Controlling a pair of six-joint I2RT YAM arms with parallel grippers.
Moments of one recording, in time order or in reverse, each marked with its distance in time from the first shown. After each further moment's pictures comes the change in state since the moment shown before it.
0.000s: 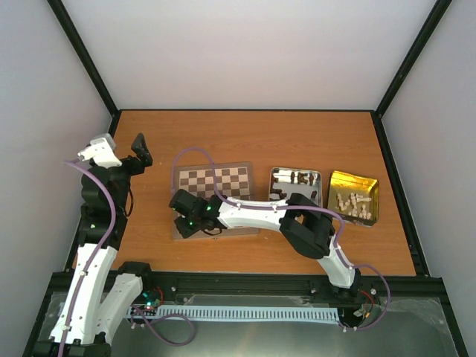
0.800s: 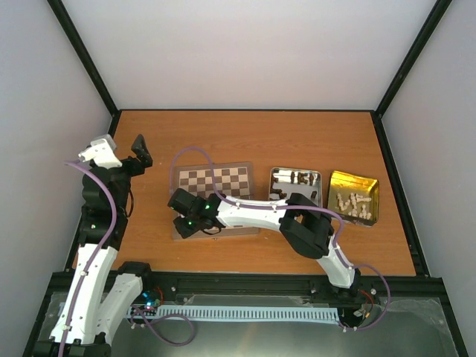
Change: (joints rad) left arm 0.000 -0.003 -0.011 -0.003 -0.010 0.000; right arm 0.002 0.014 0.039 -0.050 -0.028 0.000
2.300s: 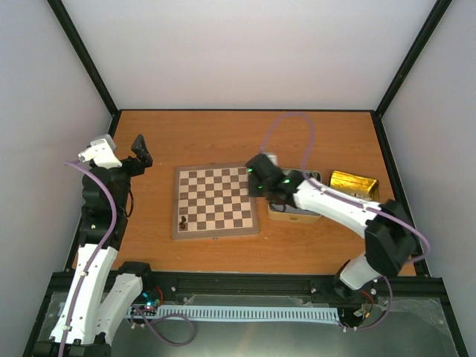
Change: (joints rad) left arm 0.000 -0.002 0.000 0.000 -0.005 0.000; right arm -0.318 -0.547 -0.469 0.006 0.257 0.155
